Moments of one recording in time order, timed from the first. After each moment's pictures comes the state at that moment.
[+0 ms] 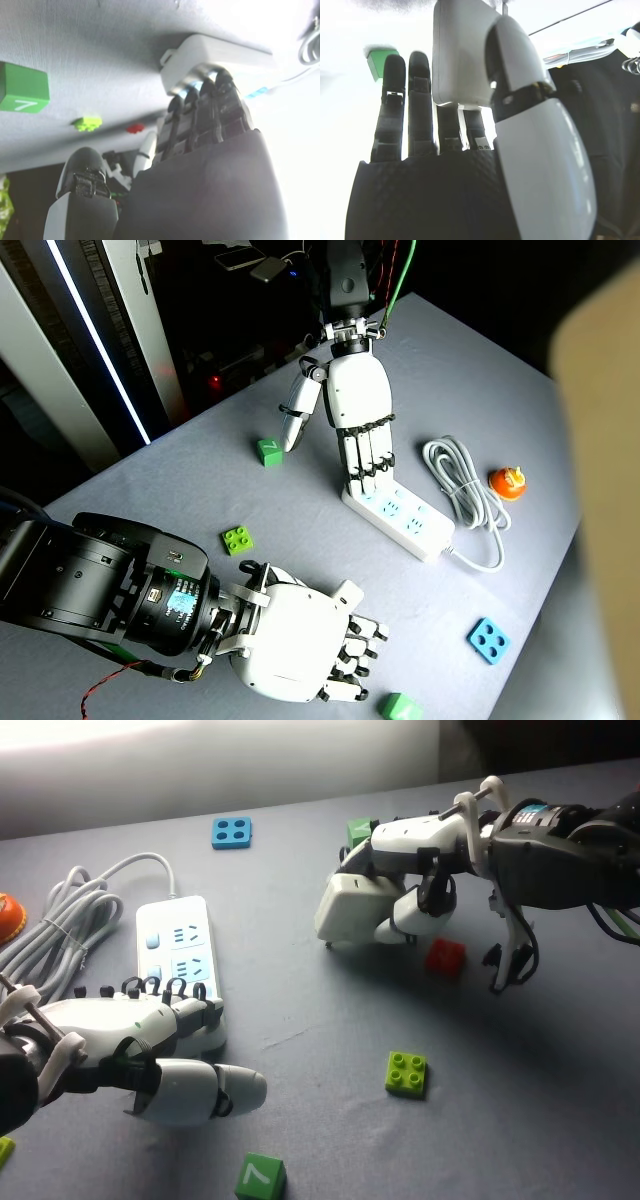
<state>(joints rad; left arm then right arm) 0.58 -0.85 0.74 -1.57 -0.46 2.13 -0.28 -1.51 1.61 0.15 -0.06 -0.74</state>
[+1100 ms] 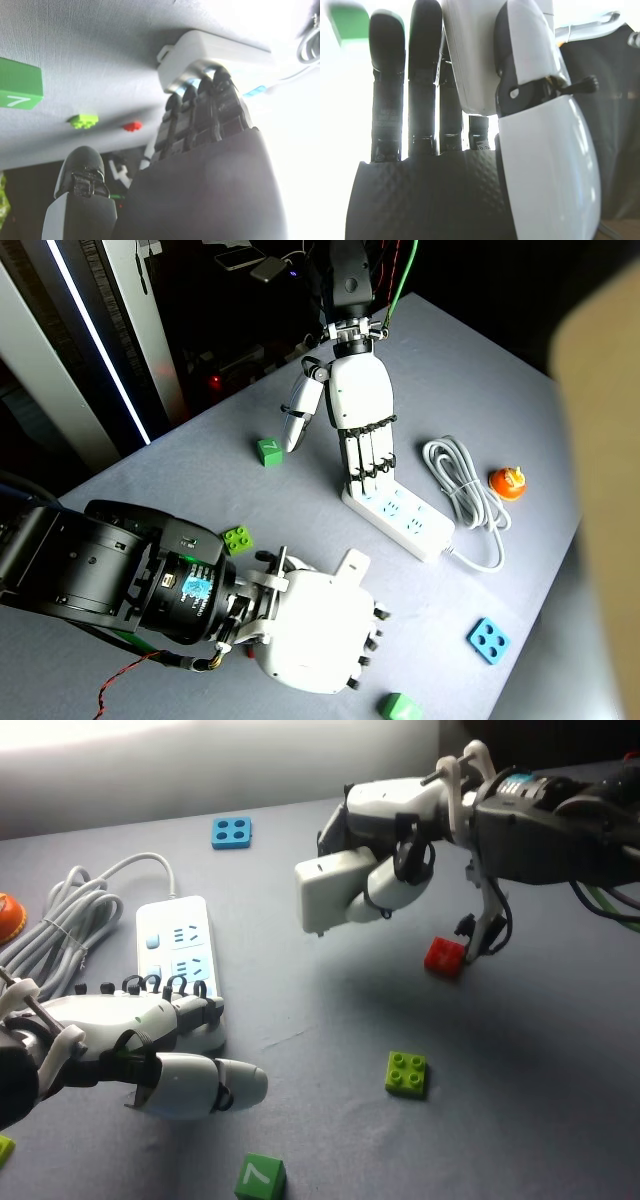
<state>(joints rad) 0.57 -0.85 0.75 -1.57 -0.46 2.13 -0.22 -1.52 1.62 0.14 0.01 -0.74</state>
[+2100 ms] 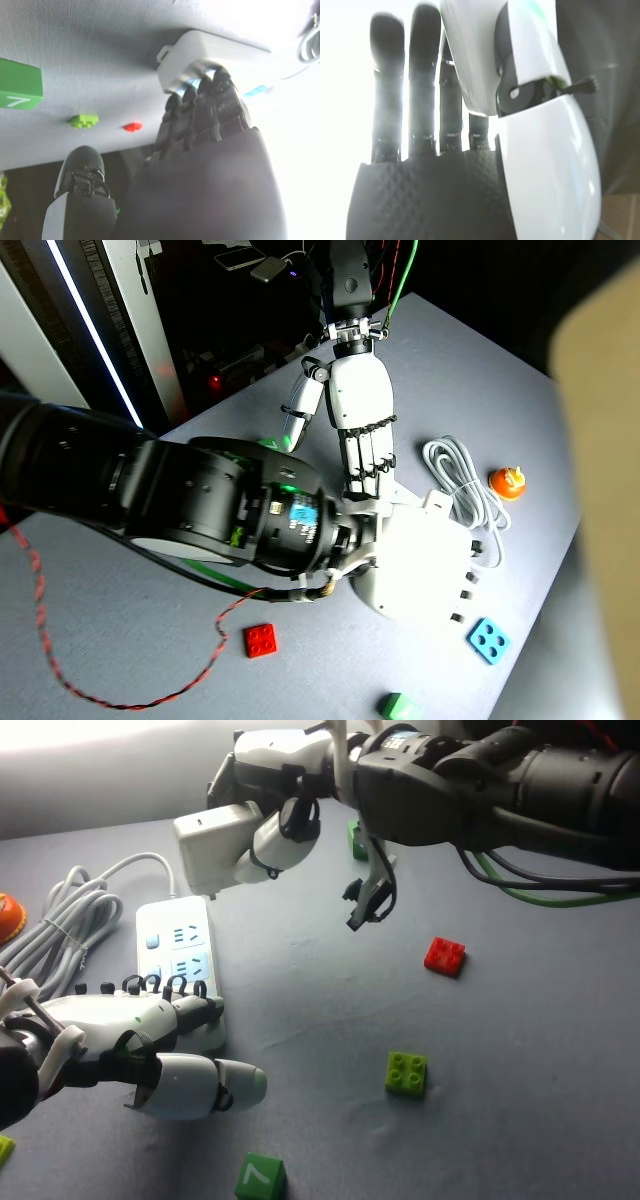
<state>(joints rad) 0.57 -0.85 0.75 -1.57 -0.46 2.13 -0.13 -1.74 1.77 0.20 0.02 -0.74</state>
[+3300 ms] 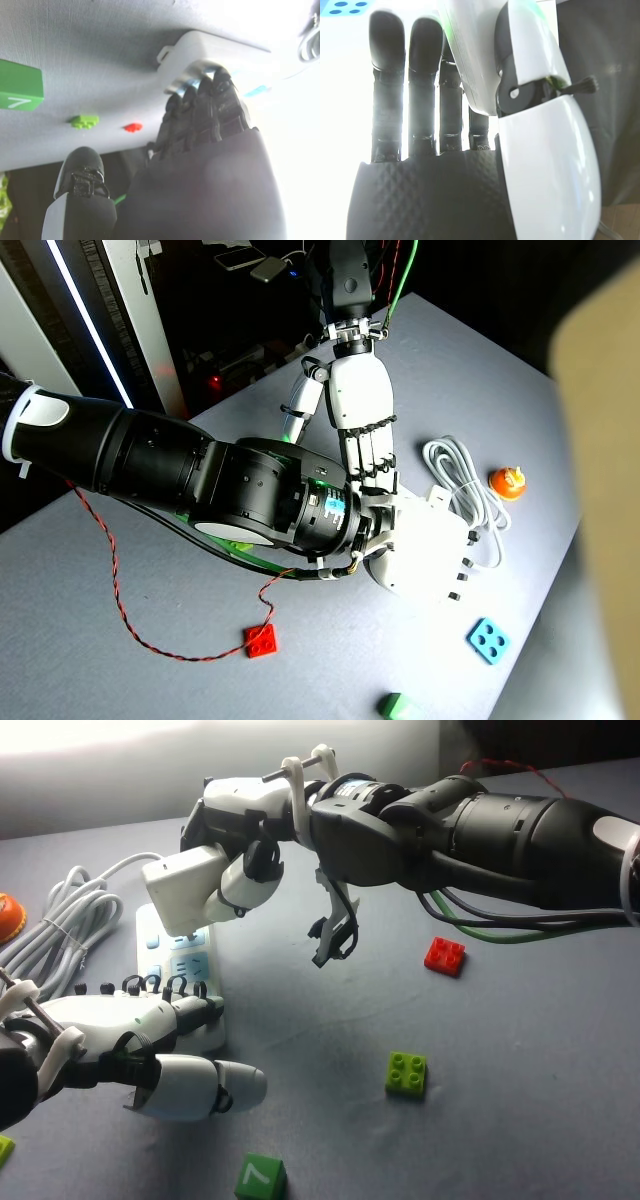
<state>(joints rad) 0.57 -0.85 0.75 -1.57 -0.46 2.12 -0.18 -1.85 1.86 0.24 0.02 -0.74</state>
